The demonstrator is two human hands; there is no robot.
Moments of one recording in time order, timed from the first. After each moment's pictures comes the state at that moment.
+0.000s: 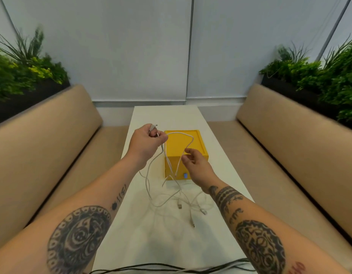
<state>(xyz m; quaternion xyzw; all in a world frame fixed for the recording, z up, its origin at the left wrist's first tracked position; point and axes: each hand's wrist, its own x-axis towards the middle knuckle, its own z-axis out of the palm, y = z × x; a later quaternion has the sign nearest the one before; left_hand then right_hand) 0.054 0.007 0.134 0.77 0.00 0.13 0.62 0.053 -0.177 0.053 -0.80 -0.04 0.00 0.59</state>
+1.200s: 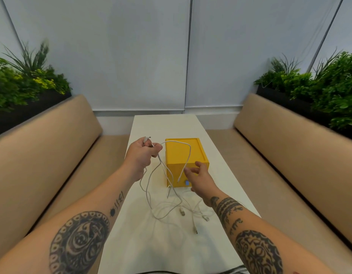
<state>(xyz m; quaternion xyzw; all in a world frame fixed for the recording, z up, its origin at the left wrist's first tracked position) 0.046 0.033 0.127 0.69 0.05 0.05 0.72 0.033 -0.171 0.047 -0.79 0.04 0.05 0.62</state>
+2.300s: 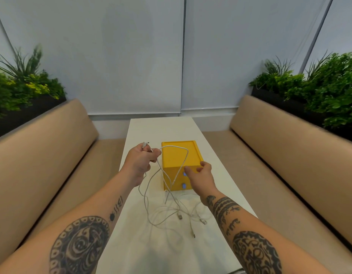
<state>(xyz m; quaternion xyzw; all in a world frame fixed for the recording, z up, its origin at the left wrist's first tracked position) 0.054 0.026 0.122 0.69 0.06 0.02 0.73 0.035 -0.172 0.066 -0.77 0.12 -0.02 0.63</state>
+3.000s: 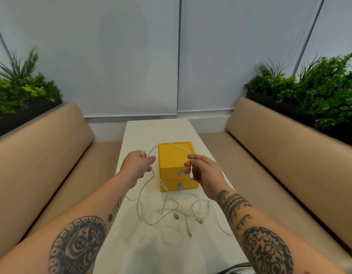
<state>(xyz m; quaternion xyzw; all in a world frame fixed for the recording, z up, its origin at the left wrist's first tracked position) 0.052 0.027 0.114 0.82 0.10 0.03 0.57 0.017 -0.198 0.099 -0.60 0.00 0.01 0.80</state>
